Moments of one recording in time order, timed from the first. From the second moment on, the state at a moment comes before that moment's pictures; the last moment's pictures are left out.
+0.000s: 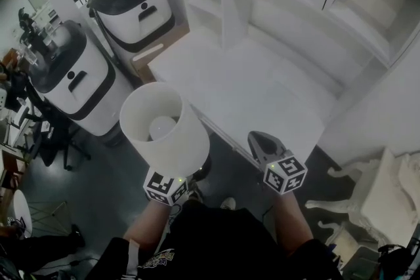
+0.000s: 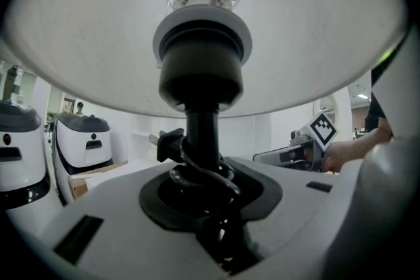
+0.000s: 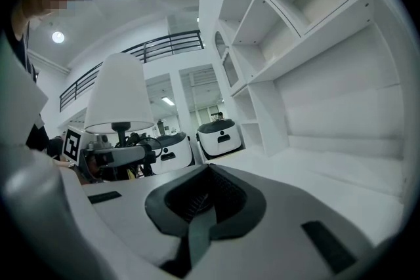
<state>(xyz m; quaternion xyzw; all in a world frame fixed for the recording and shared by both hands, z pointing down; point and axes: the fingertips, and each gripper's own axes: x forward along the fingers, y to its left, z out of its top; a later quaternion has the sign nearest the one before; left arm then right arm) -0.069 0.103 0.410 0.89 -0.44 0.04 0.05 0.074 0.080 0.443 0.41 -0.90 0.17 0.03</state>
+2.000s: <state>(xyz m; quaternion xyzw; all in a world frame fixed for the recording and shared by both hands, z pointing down) -0.189 -0.049 0.411 0.96 -0.29 0.04 0.03 -0.043 -0.026 0.441 0.56 -0.81 0.18 0.01</state>
